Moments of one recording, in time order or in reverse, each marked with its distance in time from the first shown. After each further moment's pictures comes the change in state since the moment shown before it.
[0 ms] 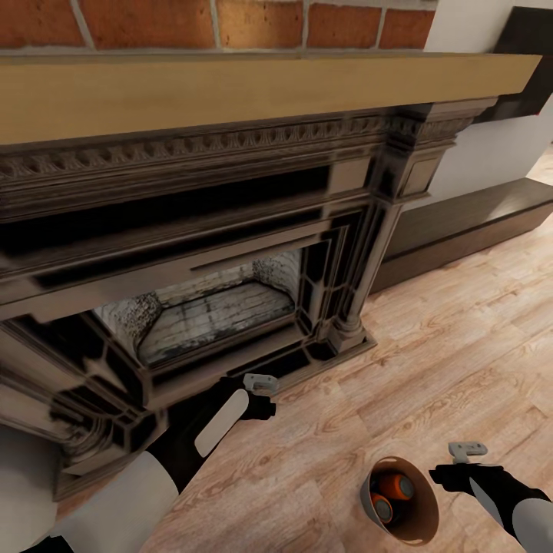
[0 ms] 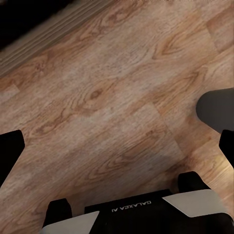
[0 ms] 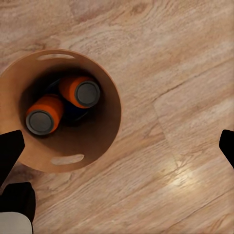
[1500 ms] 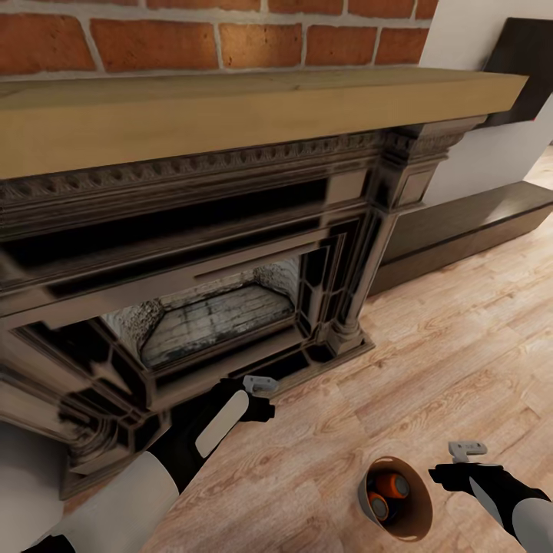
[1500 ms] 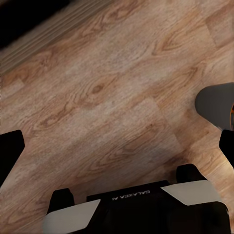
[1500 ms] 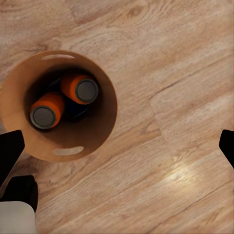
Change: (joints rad) left arm -0.001 -0.002 -0.001 0.021 -0.003 -0.002 0.000; right arm 0.000 0.000 -0.001 -0.002 -0.002 0.000 0.000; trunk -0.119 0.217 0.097
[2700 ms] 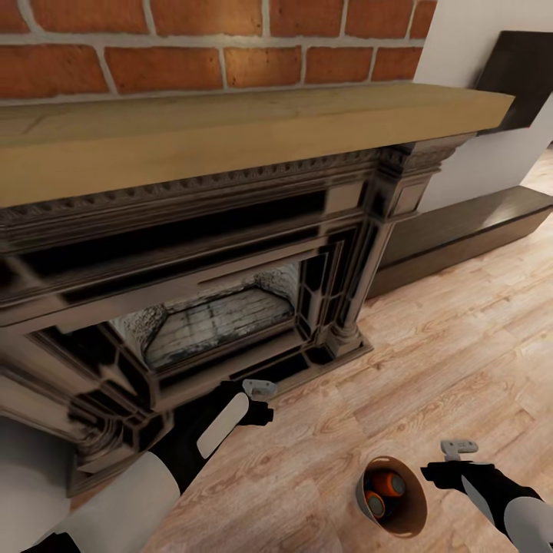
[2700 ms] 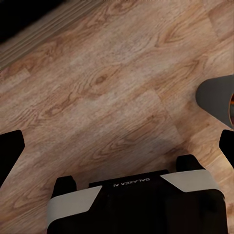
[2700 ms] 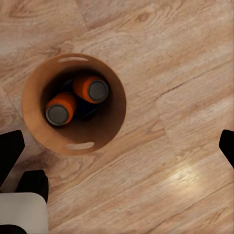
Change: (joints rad) left arm -0.002 -0.005 0.000 0.042 0.000 -0.006 0.000; right arm 0.000 0.024 0.000 -0.009 0.000 0.000 0.002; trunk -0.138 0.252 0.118
